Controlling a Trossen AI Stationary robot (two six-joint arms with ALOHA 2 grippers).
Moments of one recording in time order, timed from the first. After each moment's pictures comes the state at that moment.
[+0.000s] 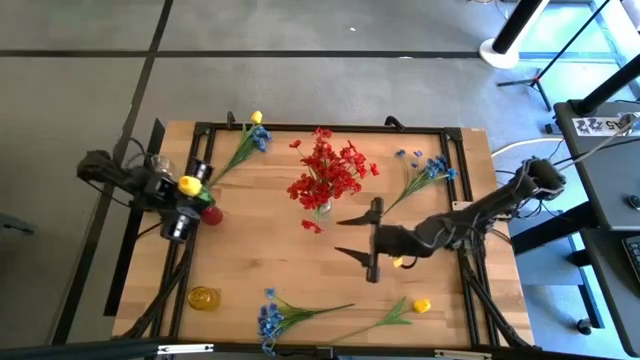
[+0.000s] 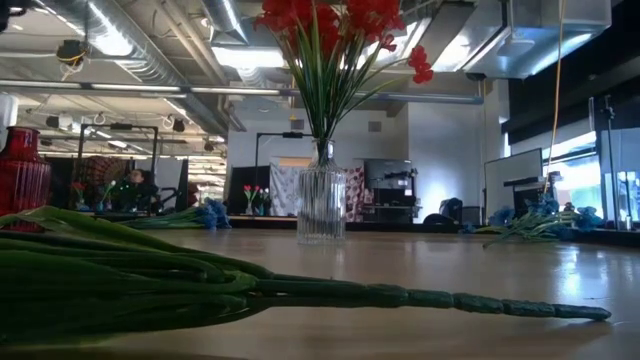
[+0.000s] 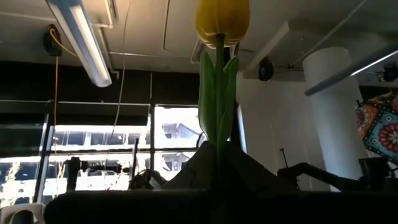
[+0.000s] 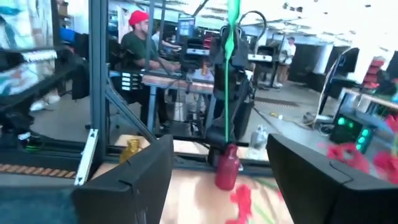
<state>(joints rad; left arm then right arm) -0.40 0.41 0.31 0.76 -0.15 0.17 0.49 1.41 0.97 0.52 0.53 -0.18</state>
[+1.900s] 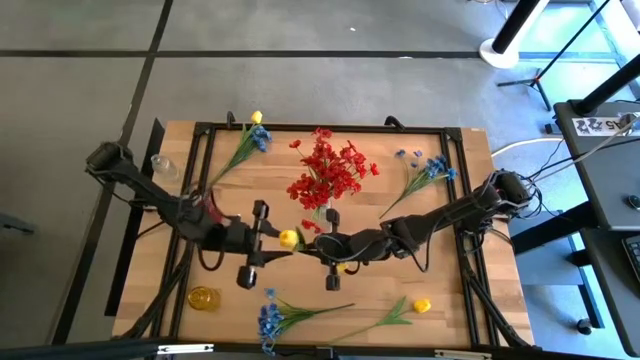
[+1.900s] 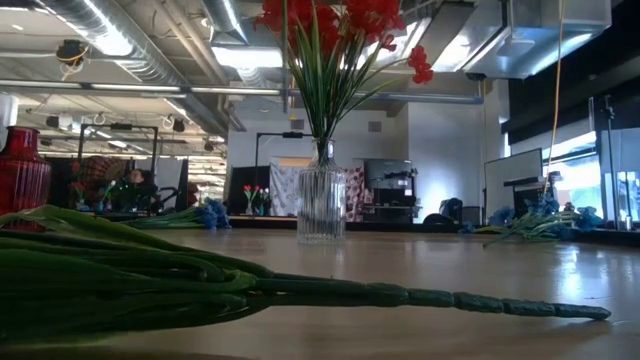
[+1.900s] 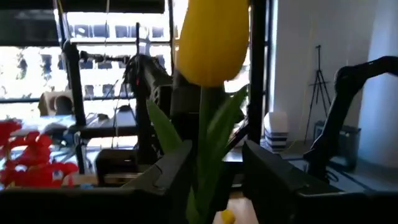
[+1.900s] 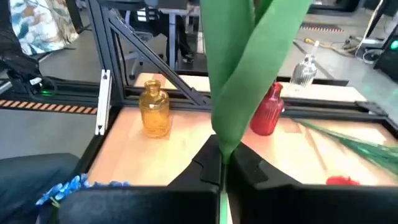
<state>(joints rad) -0.54 1.21 0.76 0.63 -0.49 0.08 0.39 1.73 1.37 0.08 0.35 0.06</state>
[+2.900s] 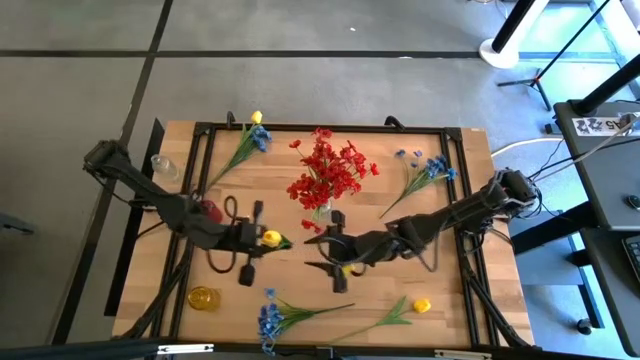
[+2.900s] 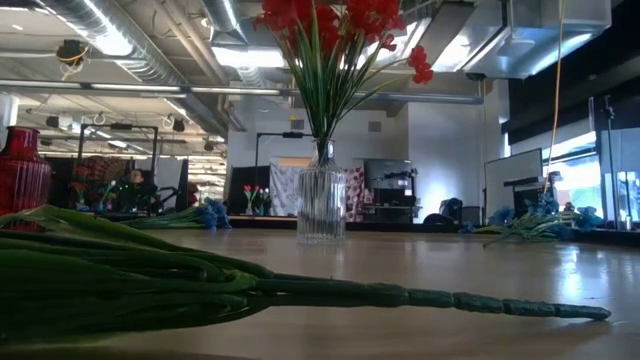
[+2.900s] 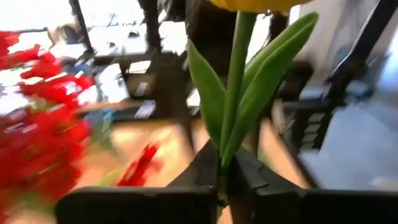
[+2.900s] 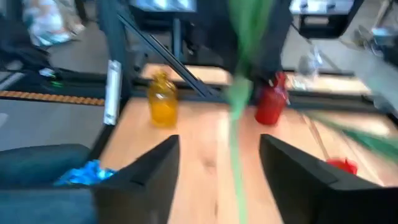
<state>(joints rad) -0.55 1.15 0.86 0.08 -0.54 -0.07 0.42 1.69 1.37 0.00 0.35 0.08</state>
